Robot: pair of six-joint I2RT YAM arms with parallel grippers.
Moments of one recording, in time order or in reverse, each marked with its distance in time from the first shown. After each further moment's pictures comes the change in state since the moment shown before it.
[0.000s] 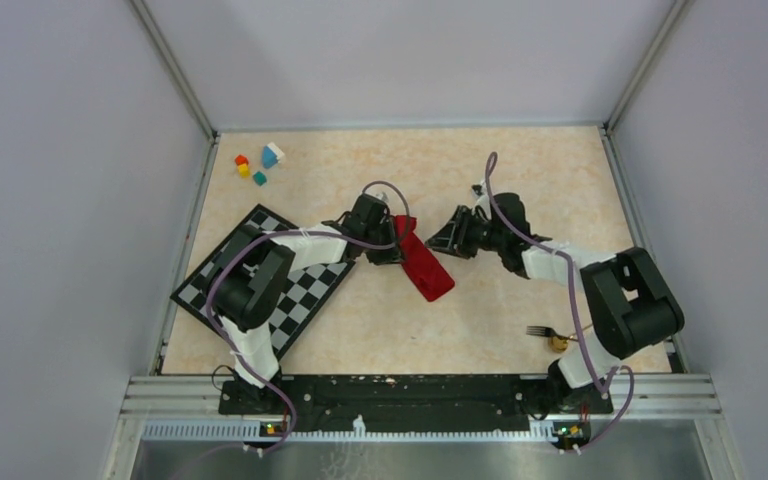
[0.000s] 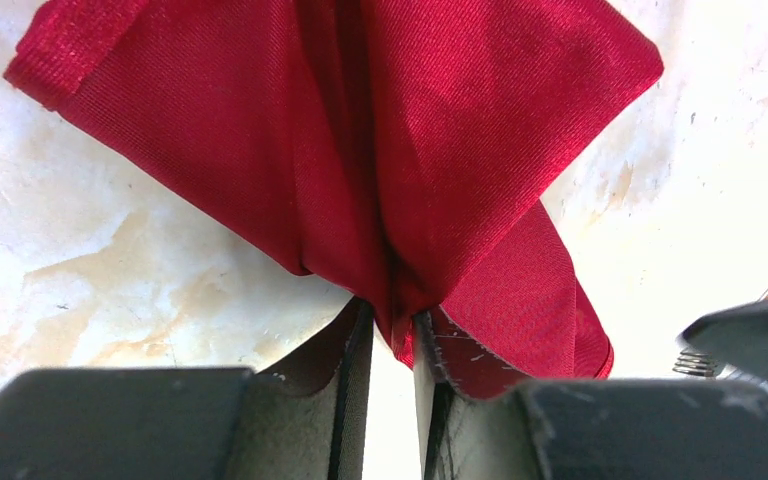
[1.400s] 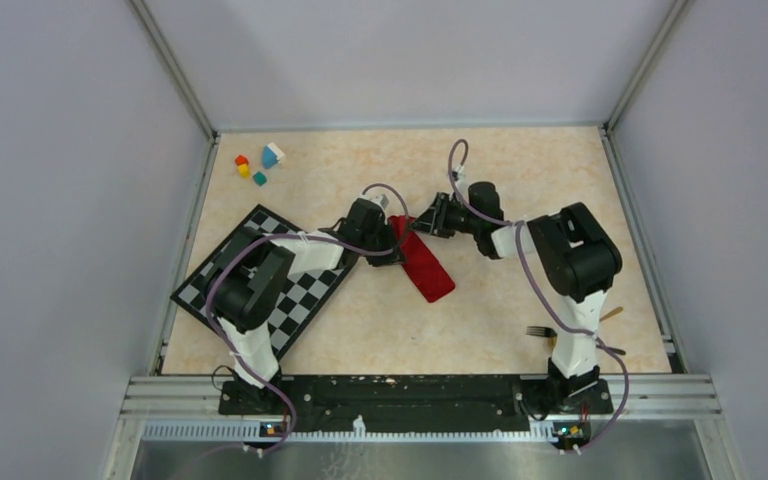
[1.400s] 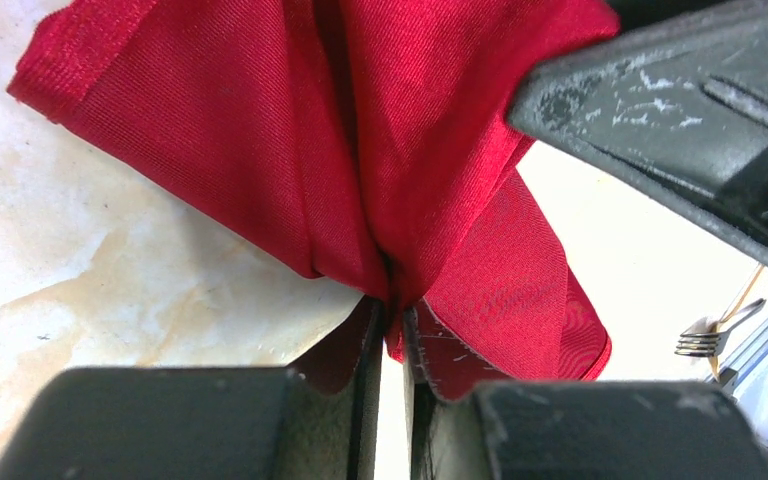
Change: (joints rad) left arm 0.010 -0.013 -0.084 0.150 0.055 0.042; right arm 0.016 0.422 0.195 0.350 -0.076 -0.123
